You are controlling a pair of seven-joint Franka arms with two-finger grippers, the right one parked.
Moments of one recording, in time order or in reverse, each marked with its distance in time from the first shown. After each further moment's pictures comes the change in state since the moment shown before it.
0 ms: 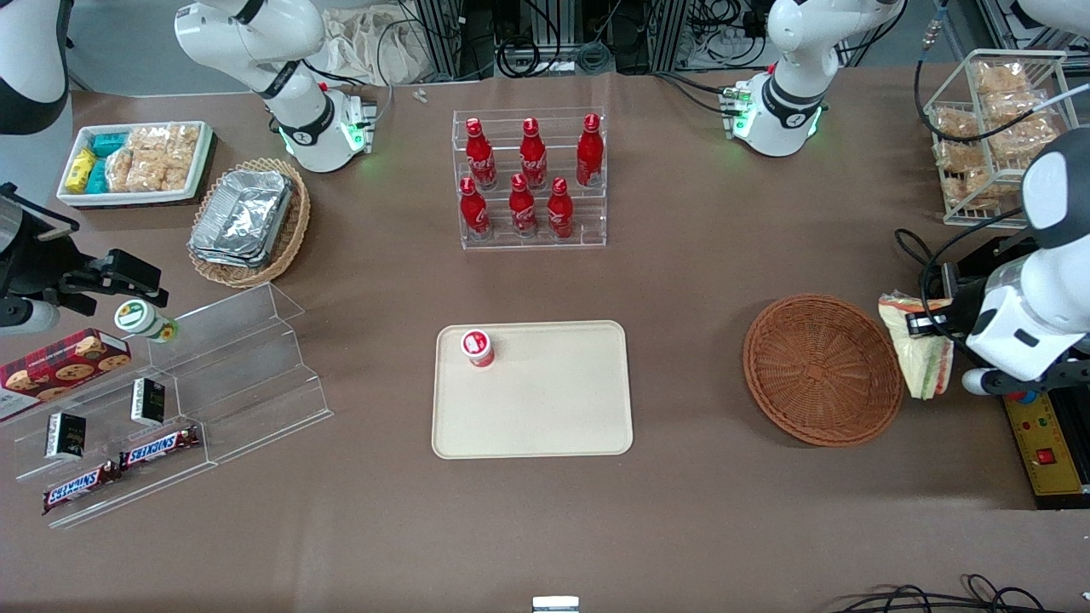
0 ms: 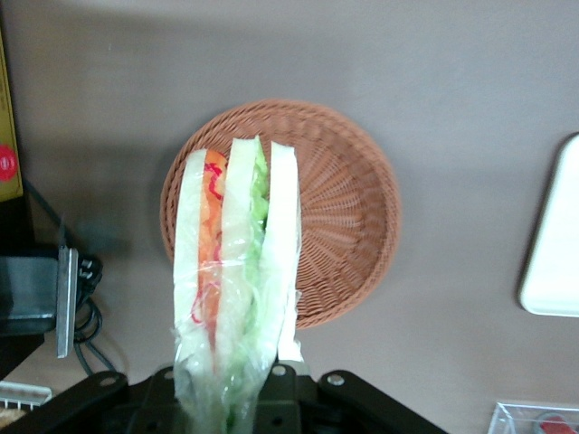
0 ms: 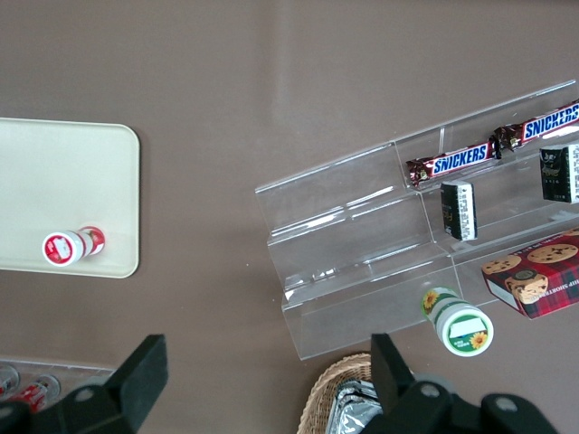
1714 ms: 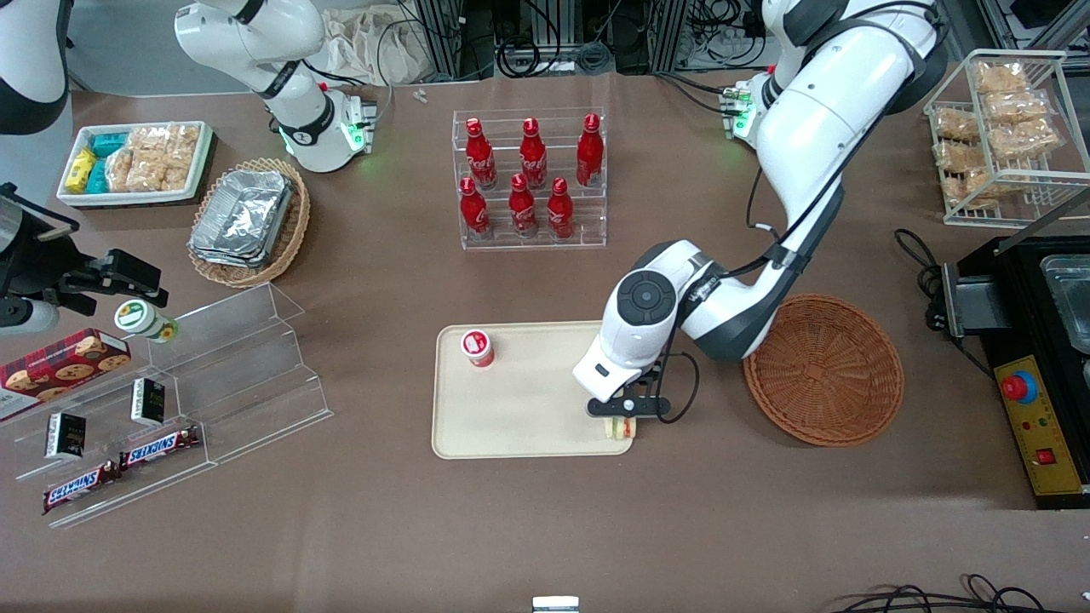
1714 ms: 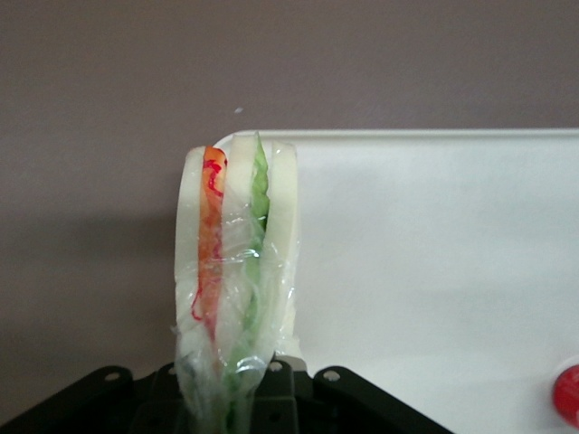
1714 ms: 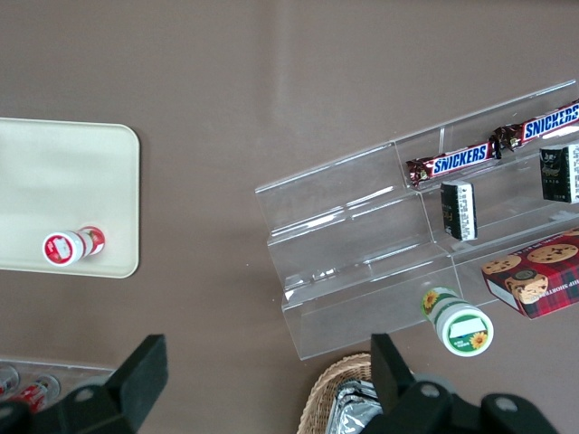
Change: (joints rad) arm -0.585 0.517 -0.023 0.057 0.332 0.608 -0.632
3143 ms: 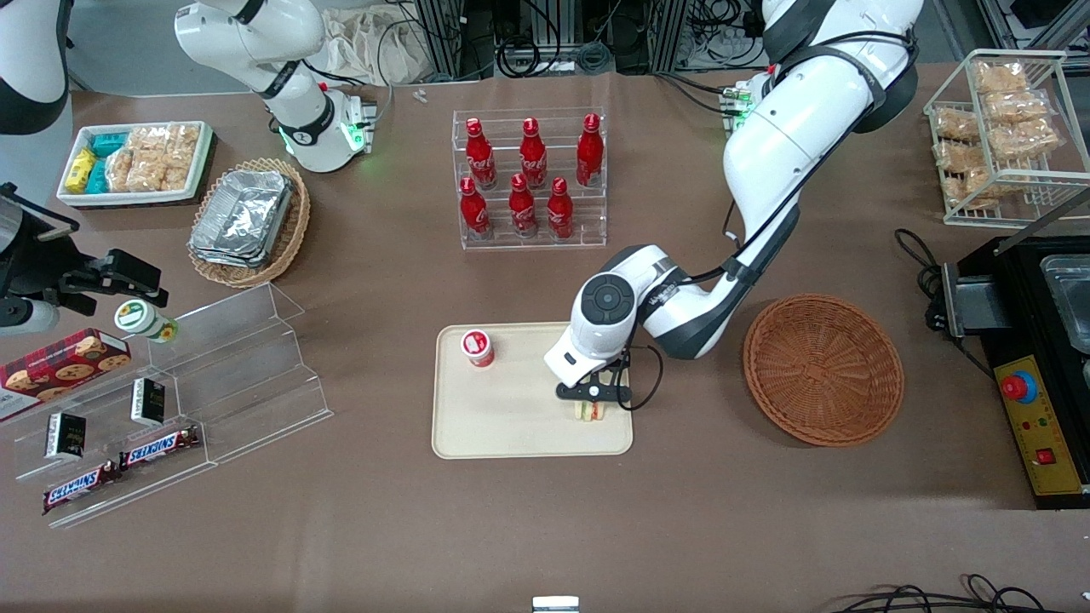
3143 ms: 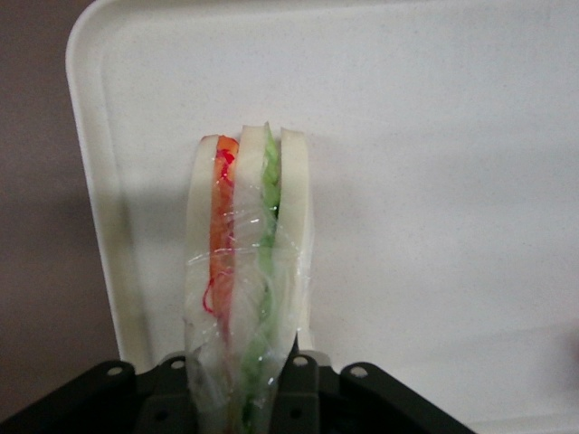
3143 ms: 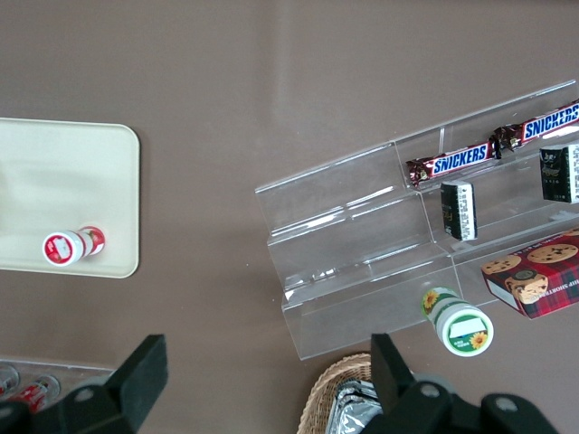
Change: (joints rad) arm -0.074 0.072 -0.003 -0.002 0.003 -0.033 -0.003
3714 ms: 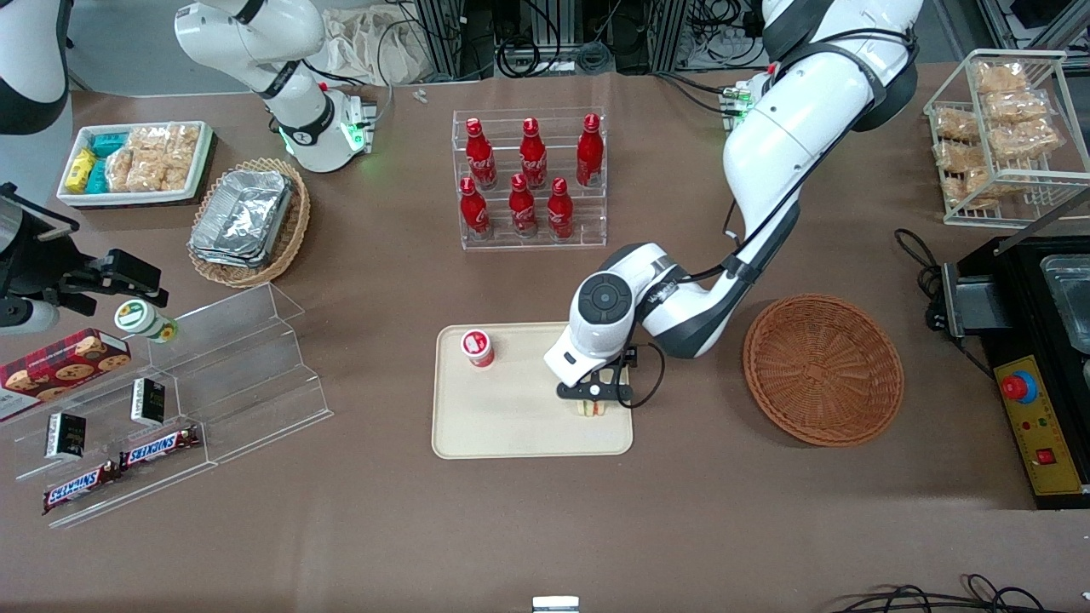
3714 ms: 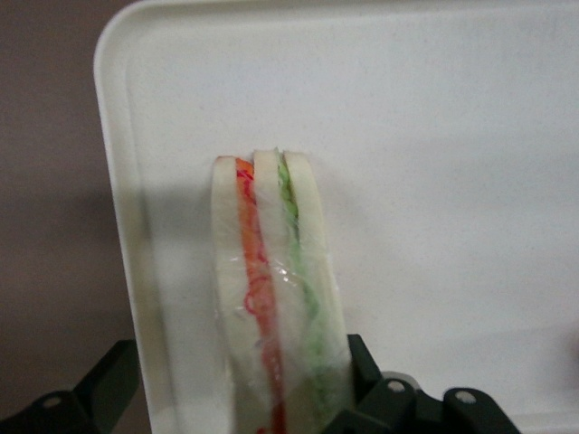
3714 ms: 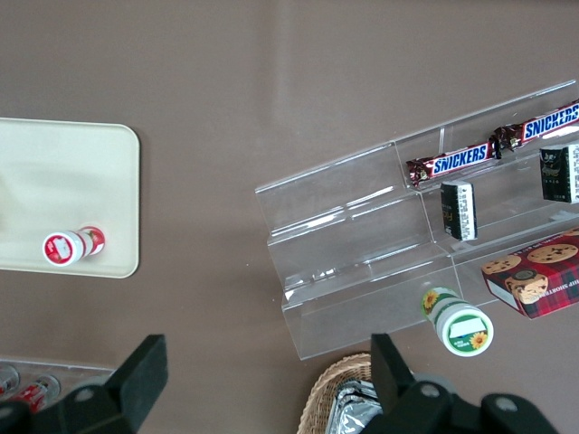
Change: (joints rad) arm 0.003 -0.021 0.001 0.017 -0.006 -0.048 -0.014
